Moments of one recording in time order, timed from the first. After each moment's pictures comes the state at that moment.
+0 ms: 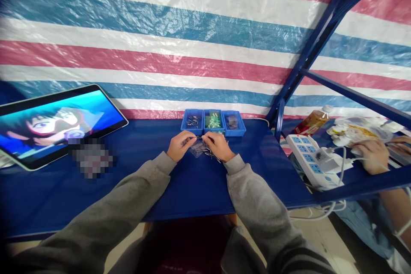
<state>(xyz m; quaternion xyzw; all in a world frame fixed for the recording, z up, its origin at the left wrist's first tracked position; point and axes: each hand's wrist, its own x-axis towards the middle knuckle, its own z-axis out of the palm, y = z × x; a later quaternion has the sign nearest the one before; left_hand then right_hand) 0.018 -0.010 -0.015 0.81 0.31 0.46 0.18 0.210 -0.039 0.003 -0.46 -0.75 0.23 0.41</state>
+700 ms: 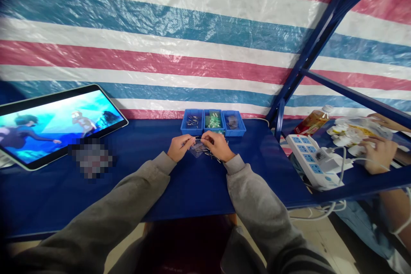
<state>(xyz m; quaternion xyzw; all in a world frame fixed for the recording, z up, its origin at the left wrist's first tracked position) 0.018 -0.012 -0.014 0.81 0.32 0.44 0.23 0.210 -0.037 -0.001 -0.42 -0.76 0.24 0.44</state>
